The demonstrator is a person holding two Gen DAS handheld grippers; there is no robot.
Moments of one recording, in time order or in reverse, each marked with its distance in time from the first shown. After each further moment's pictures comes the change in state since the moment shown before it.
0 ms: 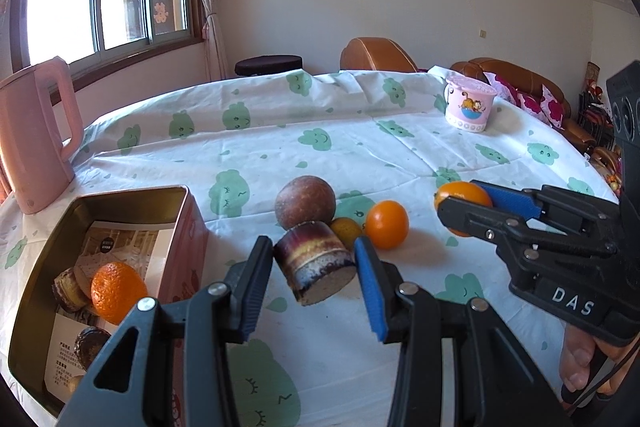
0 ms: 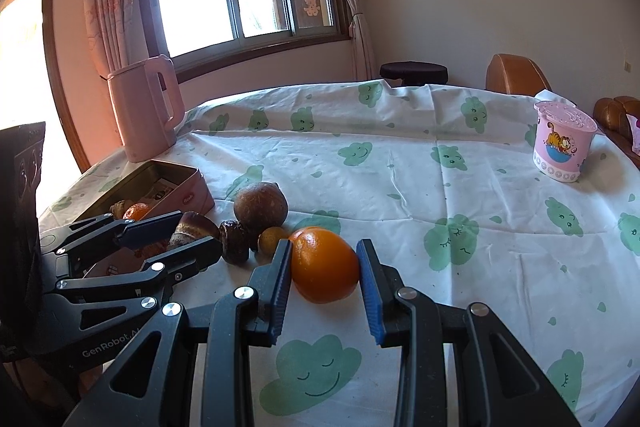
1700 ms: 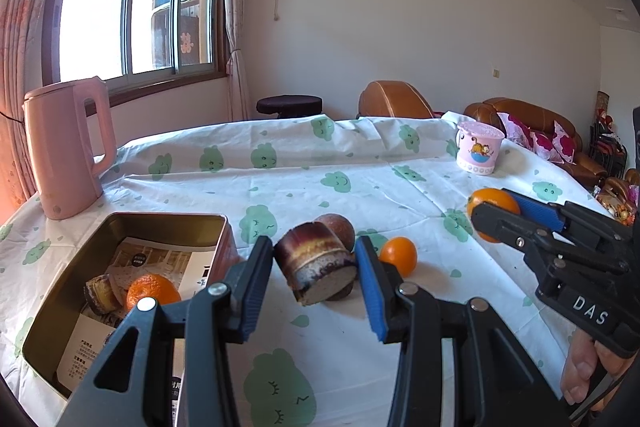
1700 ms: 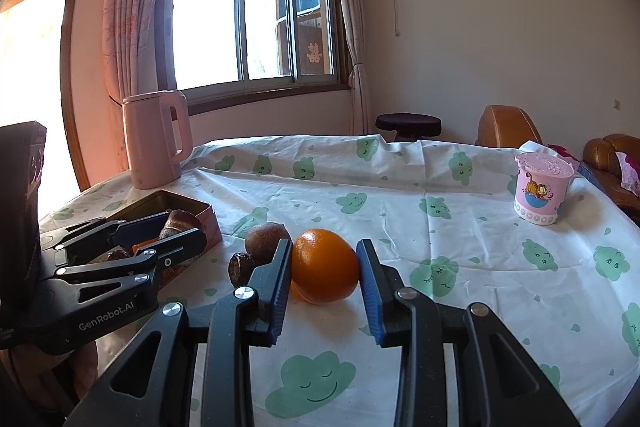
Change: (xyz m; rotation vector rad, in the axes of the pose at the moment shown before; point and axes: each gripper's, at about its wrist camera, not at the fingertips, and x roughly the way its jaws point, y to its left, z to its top) left arm -0.031 0.008 -0.003 -0.046 -0.162 0.059; right arm -0.035 0.013 -0.004 -0.058 -0.191 -0.037
